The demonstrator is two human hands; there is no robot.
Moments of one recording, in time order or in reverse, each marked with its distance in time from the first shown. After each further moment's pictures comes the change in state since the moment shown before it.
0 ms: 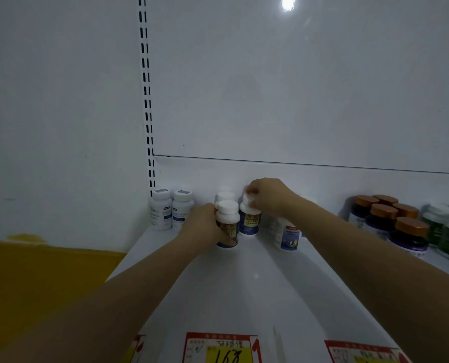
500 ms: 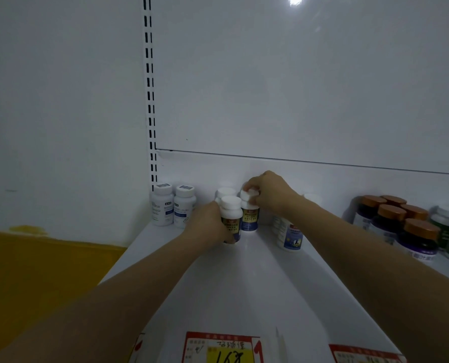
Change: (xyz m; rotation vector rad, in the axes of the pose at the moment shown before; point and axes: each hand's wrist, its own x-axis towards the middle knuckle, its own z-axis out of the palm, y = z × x) left_hand 0.005 -0.001 0.008 0.036 0.000 -0.009; right_hand 0.022 0.010 0.016 0.000 0.040 -0.061
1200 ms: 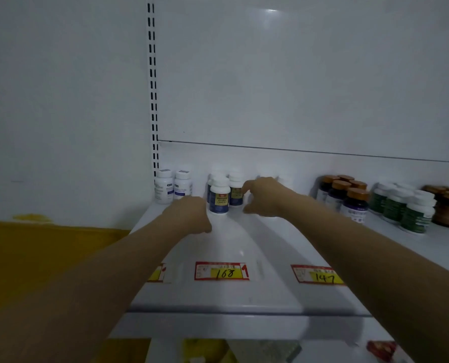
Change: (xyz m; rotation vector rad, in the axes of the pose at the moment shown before) left_hand -0.083 0.005 -0.037 0.428 -0.131 -0.011; right_hand -0.110 -0.045 -0.022 -0.219 -0.109 0.071
